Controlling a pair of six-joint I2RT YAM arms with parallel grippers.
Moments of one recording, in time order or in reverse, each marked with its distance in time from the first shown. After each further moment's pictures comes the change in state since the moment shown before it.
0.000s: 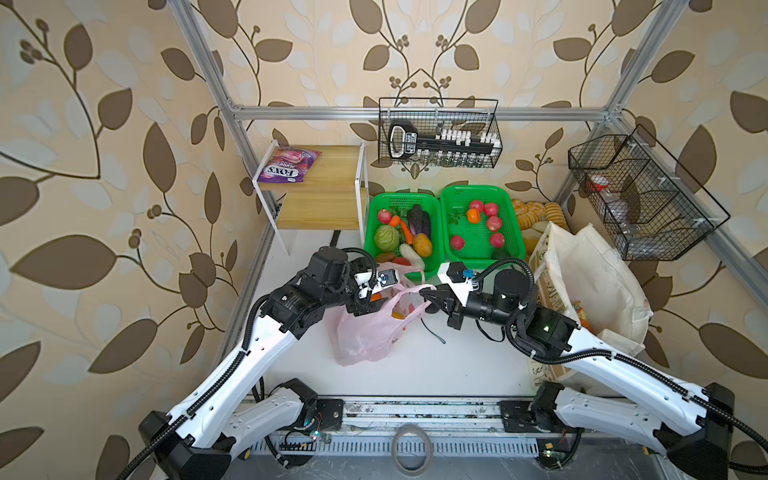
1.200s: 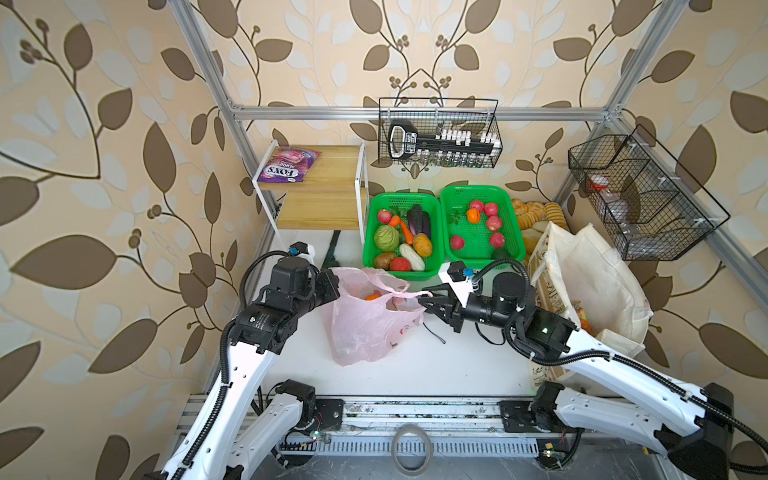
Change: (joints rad) left arm 0.290 -0.181 -0.073 -0.113 -0.139 -1.443; right arm 0.000 0.012 -0.026 0.002 -0.006 0.114
